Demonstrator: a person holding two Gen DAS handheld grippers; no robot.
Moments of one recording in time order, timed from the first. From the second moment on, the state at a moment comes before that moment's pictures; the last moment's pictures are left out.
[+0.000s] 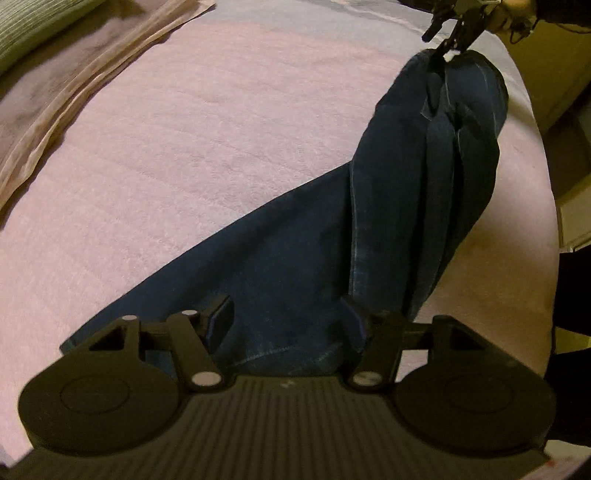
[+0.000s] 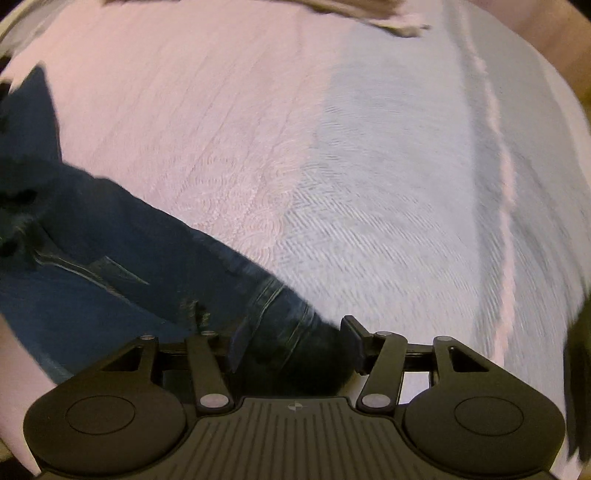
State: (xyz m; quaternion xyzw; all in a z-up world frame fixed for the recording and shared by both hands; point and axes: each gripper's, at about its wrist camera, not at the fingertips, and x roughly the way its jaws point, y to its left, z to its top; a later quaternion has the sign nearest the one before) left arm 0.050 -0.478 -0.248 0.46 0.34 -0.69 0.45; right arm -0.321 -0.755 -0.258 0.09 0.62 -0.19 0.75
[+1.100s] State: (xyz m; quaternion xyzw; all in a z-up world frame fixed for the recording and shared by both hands) left arm 0.045 -0.562 -0.162 0.49 0.26 -0.64 0.52; right arm -0.393 -0.789 -0.139 0.08 0.54 -0.25 0.80
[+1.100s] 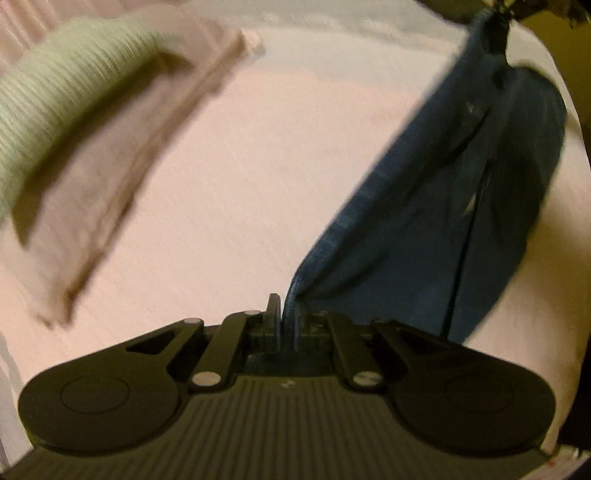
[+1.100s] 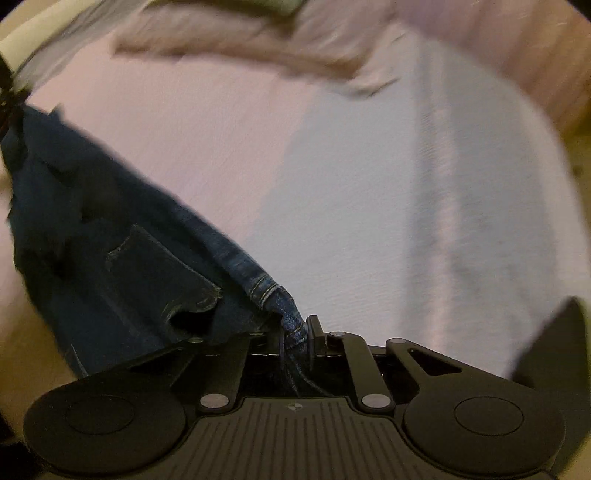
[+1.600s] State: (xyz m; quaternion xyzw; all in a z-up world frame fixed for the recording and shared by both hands) left arm 0.067 -0.715 -0.220 0.48 0.21 -0.55 0.65; right arm -0.378 -0.890 -0.217 0.09 0.53 -0.35 0.77
